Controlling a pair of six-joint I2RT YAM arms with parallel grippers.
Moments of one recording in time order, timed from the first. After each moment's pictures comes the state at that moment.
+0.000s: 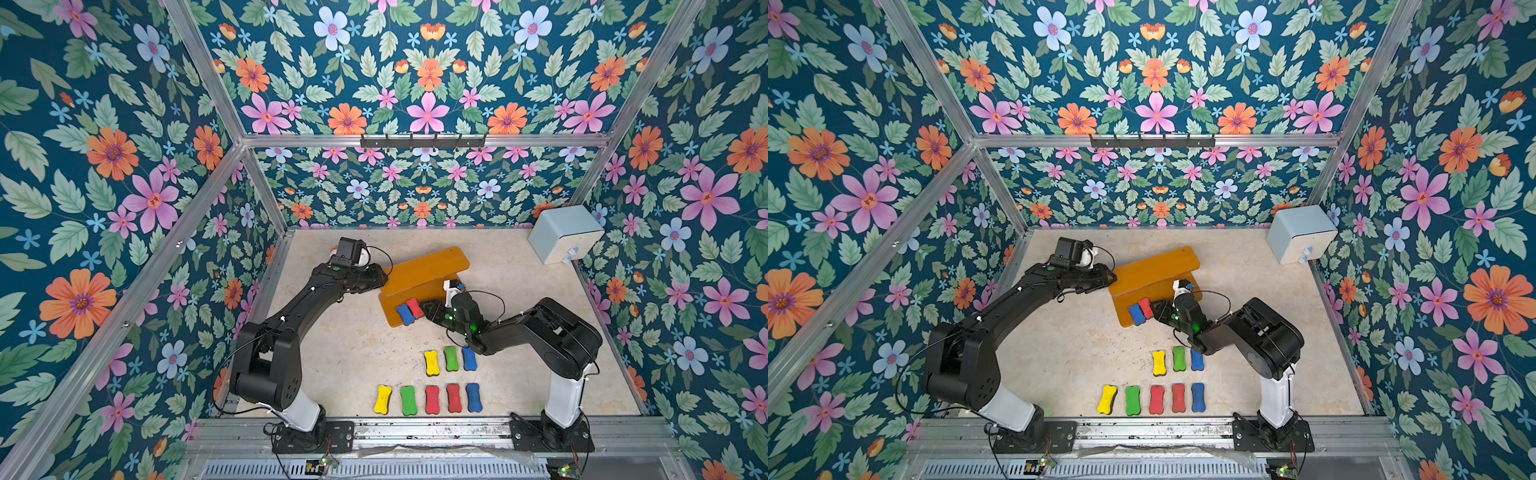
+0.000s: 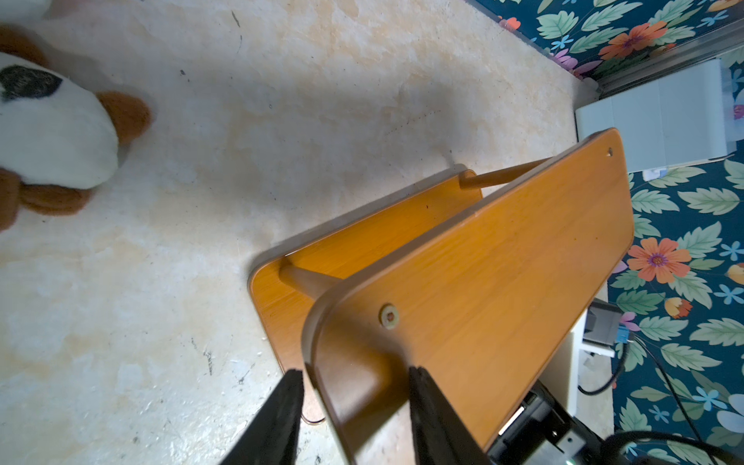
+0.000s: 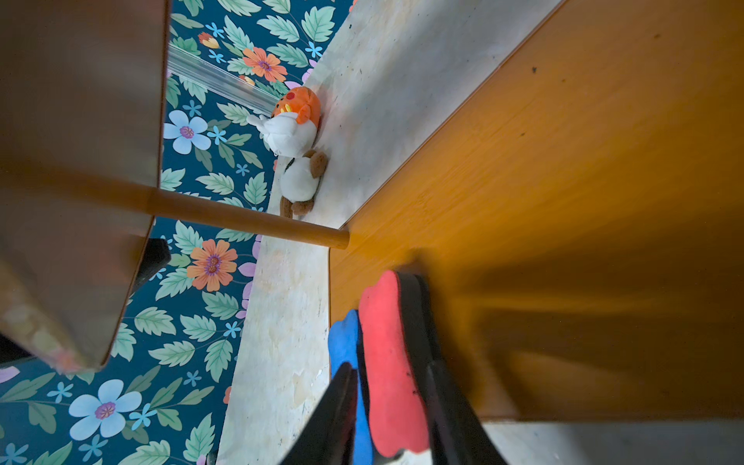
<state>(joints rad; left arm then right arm) -0.32 1.58 1.19 -0.49 0.33 -0.49 0.72 1.91 0.71 0.79 -0.13 0.98</state>
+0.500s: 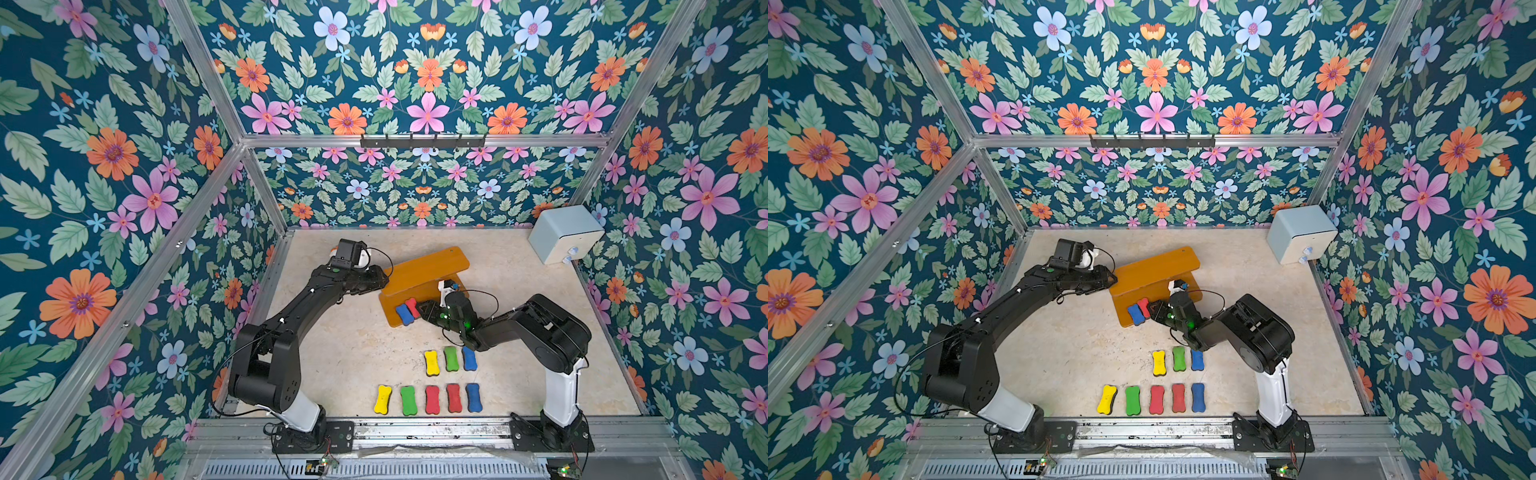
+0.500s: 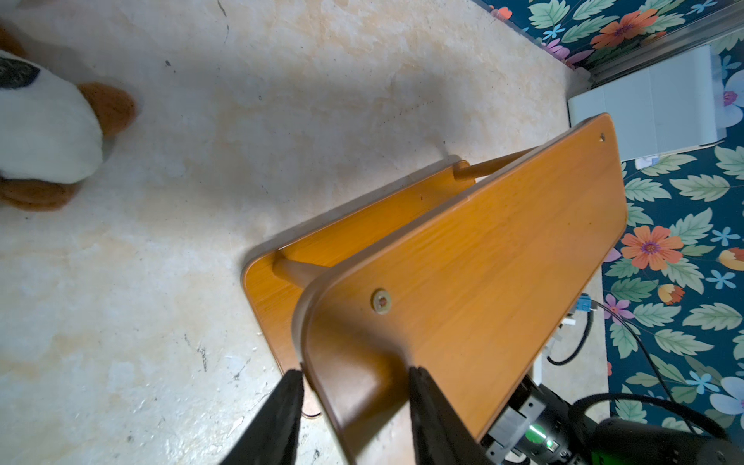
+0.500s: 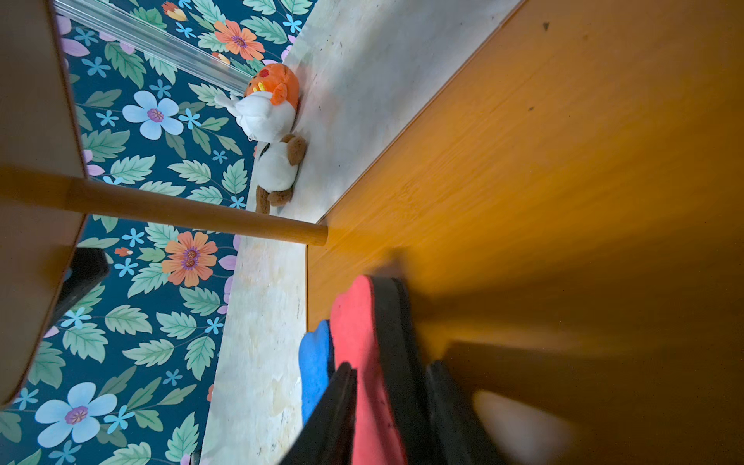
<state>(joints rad) -0.32 1.57 1.17 -0.48 0.35 -0.47 0.73 1.97 0.78 0.73 -0.14 0.97</state>
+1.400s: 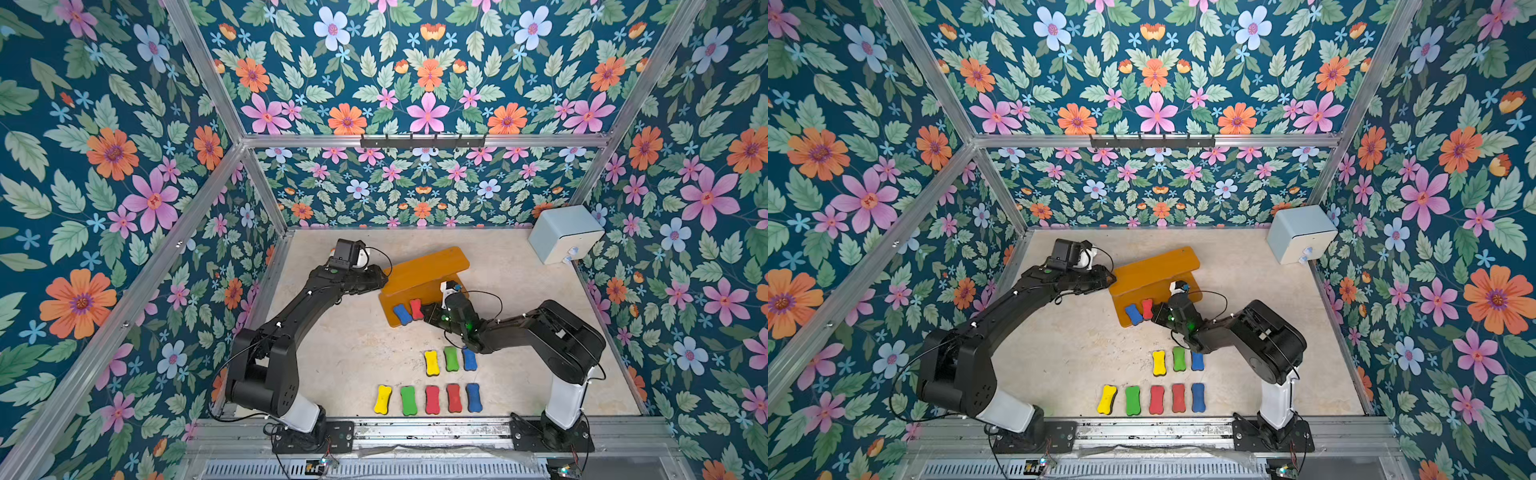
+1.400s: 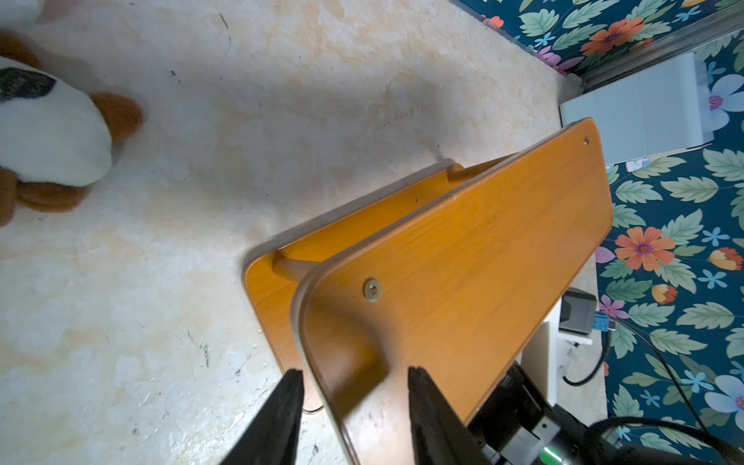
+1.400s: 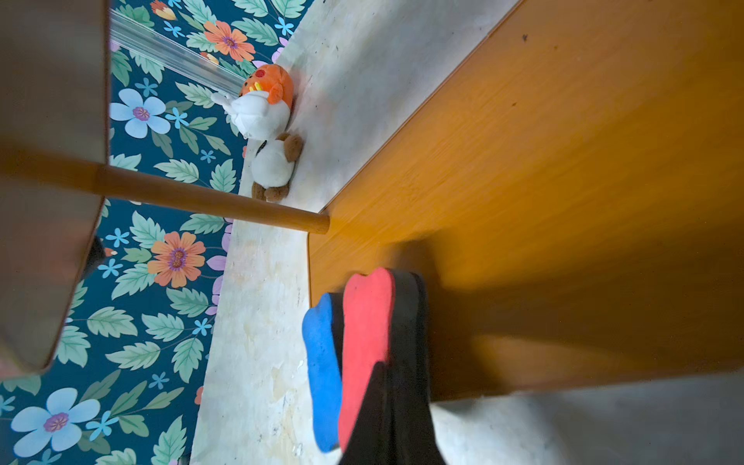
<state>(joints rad) -0.32 1.53 1.16 -0.48 0.34 -0.47 0.77 1.85 0.74 0.62 -0.06 0.97</state>
